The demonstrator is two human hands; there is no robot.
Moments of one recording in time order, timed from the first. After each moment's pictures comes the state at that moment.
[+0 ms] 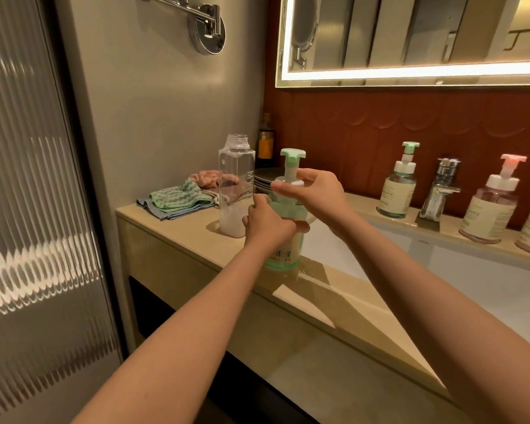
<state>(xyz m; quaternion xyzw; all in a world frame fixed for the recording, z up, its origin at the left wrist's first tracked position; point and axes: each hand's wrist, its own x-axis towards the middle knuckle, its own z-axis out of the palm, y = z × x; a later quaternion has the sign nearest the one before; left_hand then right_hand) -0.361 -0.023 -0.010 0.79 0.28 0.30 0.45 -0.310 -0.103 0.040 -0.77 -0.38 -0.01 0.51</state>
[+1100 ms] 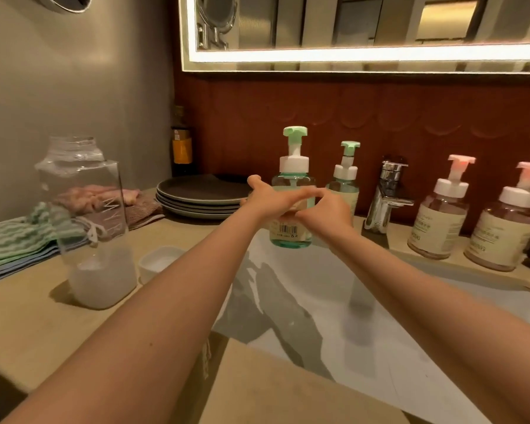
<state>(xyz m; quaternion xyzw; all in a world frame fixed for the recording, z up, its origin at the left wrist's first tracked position) -0.149 -0.029 0.025 0.80 0.17 0.16 0.56 -0.120 -0.134 0.014 -0.86 -0.18 -0.07 0.47</state>
